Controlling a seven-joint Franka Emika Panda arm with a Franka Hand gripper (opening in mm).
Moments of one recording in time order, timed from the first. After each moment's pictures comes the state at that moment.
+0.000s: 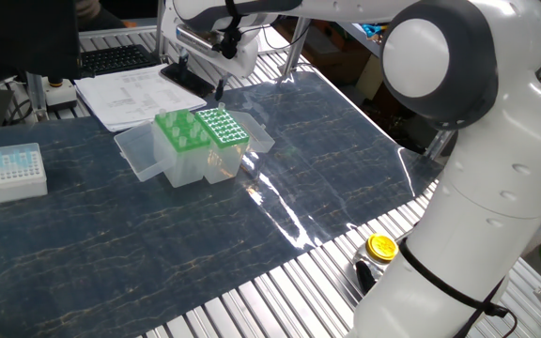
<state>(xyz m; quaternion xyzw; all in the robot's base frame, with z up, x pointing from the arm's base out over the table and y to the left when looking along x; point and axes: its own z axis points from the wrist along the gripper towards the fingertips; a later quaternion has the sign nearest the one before) 0.616 0.022 0.293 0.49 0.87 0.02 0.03</state>
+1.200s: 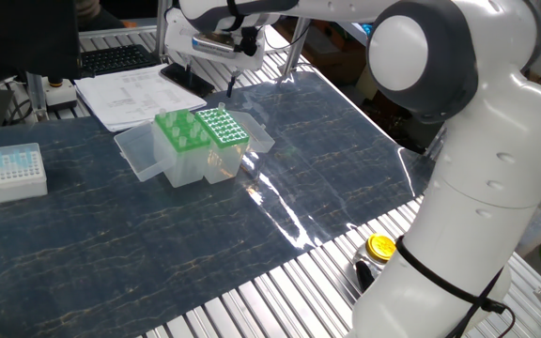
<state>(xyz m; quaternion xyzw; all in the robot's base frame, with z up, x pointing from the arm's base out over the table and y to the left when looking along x) 0.625 -0.005 0.277 0.30 0.95 0.00 0.01</state>
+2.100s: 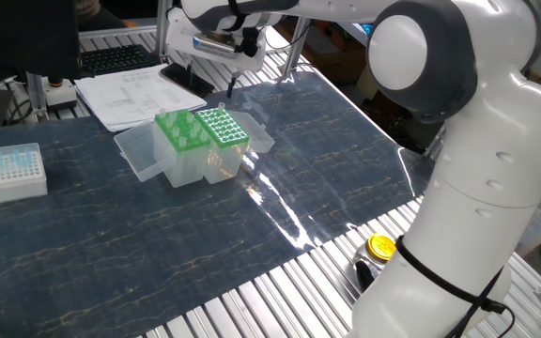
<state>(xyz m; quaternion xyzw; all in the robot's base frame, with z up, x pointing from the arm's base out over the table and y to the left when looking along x) 0.626 -0.007 0.276 0.33 0.95 0.01 0.01</state>
